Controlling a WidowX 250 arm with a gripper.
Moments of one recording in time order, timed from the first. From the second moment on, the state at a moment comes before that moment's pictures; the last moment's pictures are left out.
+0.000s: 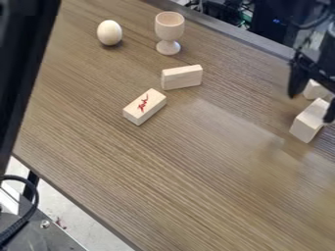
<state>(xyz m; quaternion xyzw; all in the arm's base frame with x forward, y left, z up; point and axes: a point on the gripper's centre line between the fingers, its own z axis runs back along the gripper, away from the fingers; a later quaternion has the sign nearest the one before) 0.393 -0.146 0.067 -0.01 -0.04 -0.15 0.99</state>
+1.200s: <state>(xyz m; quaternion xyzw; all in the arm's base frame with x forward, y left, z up) 0.416 -0.145 0.039 0.00 -0.01 -0.11 0.99</state>
